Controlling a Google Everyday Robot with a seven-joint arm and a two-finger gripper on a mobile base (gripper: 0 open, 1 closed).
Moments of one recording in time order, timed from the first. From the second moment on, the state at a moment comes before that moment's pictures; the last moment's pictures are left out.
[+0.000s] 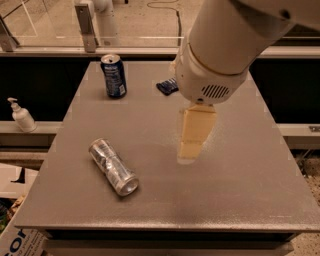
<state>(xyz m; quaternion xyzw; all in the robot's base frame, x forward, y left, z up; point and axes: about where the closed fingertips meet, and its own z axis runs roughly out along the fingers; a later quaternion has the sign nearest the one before) 0.433 -0.040 0.960 -0.72 0.66 -0.03 0.20</state>
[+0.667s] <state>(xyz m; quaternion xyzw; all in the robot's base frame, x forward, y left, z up) 0.437 -0.004 0.958 -0.66 0.72 -0.02 0.20</state>
